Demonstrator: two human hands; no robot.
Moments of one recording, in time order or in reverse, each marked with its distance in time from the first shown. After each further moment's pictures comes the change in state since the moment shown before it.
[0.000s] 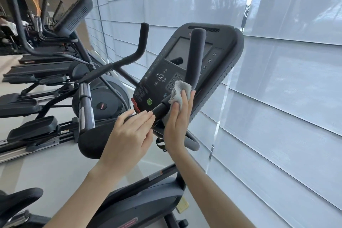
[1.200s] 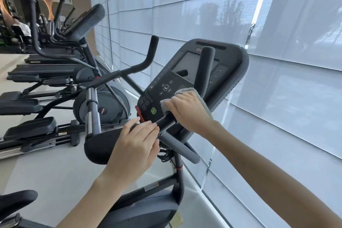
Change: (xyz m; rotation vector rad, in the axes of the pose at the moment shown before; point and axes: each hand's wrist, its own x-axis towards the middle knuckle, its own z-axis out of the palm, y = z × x) left_hand -0.003 0.001 -0.003 0.027 0.031 -0.024; right_hand 0.091 -0.047 -0.027 -0.989 -0.663 -0.828
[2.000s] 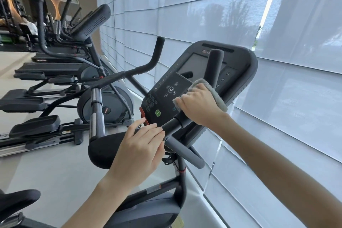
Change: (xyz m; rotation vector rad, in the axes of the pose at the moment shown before) left_hand 0.003 -0.006 0.001 -0.054 0.024 -0.012; right_hand 0.019 0.023 0.004 -0.318 -0.067 -0.123
